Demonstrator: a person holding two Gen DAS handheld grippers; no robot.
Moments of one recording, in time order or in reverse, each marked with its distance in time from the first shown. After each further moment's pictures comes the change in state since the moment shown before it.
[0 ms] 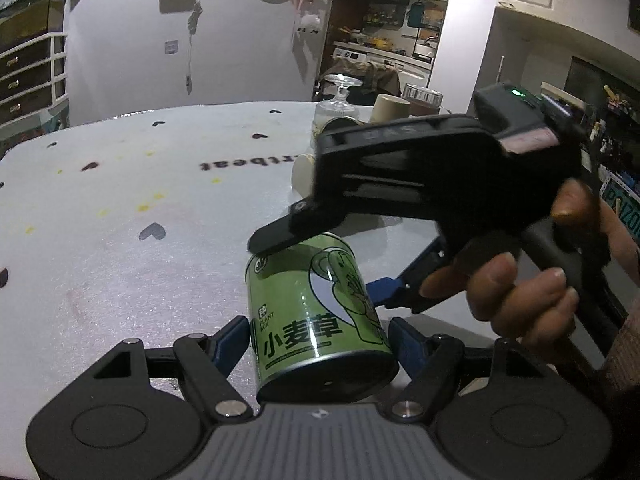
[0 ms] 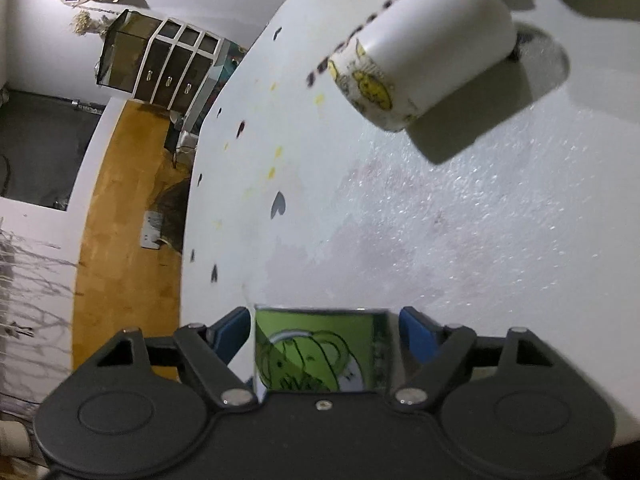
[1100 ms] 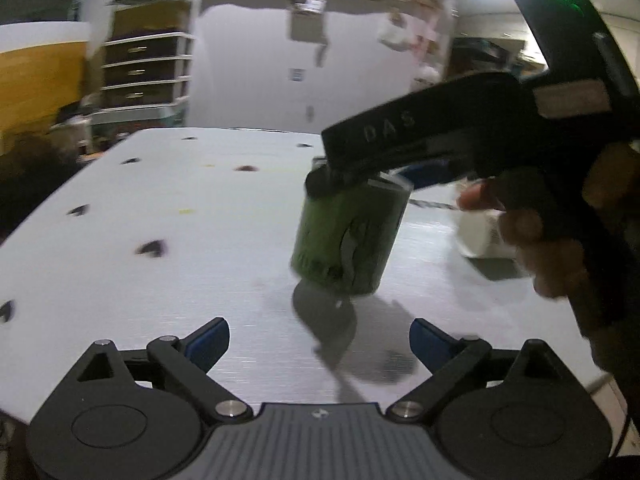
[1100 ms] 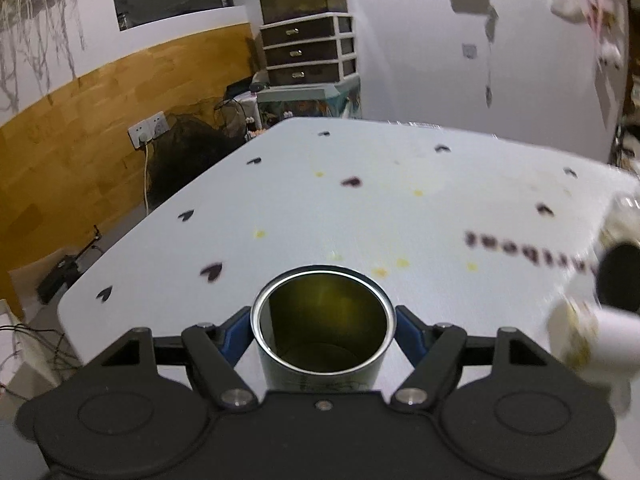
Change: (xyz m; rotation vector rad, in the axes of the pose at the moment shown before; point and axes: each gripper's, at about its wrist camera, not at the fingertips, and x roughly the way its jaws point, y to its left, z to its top) left arm -0.044 0.105 -0.027 -0.203 -0.136 0.257; right arm 0.079 0.175 -0.028 -0.889 -0.233 -0.319
